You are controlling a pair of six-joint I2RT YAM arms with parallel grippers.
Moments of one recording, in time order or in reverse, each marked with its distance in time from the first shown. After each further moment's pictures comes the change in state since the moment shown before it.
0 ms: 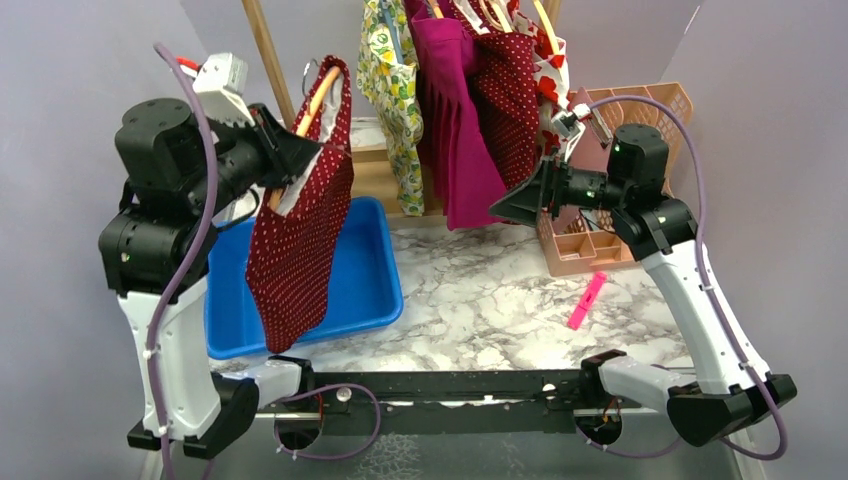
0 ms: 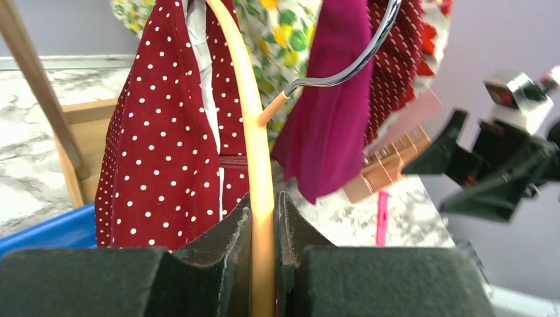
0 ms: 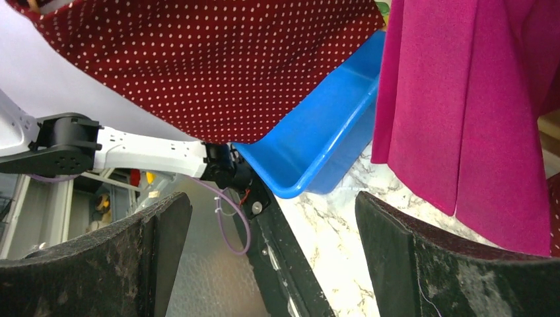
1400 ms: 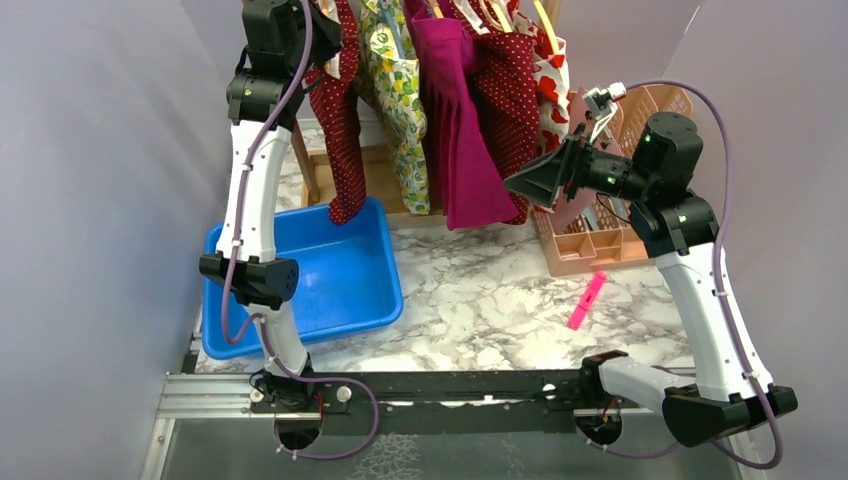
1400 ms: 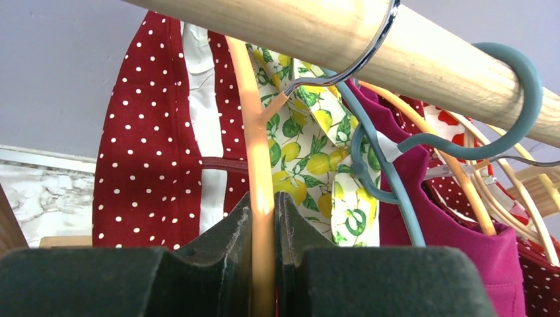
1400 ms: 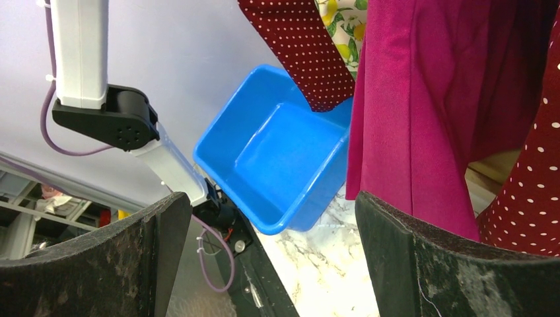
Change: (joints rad) left arm -0.014 0.671 0.356 0.448 -0.329 -0.175; right arm -0.082 -0.001 0.087 0.051 0.029 0.030
